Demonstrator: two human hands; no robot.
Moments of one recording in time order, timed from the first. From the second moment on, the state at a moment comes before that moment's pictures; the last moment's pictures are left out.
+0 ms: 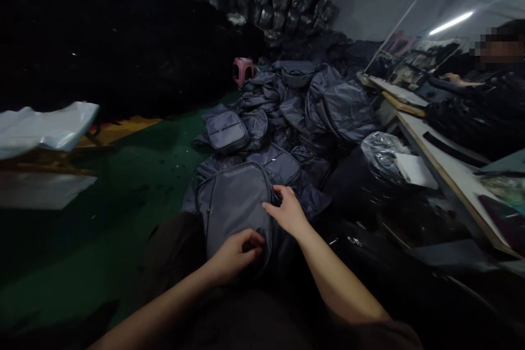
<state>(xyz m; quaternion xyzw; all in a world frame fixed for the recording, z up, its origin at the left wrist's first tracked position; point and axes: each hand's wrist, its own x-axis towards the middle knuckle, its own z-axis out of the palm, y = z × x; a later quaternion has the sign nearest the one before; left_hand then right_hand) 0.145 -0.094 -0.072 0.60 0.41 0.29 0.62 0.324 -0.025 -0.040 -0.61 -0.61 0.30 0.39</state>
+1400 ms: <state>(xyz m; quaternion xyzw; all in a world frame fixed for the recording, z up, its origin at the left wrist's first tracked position) 0.160 -0.015 -0.063 0.44 0.44 0.37 0.69 0.318 -0.057 -0.005 -0.61 -0.78 0.04 0.14</state>
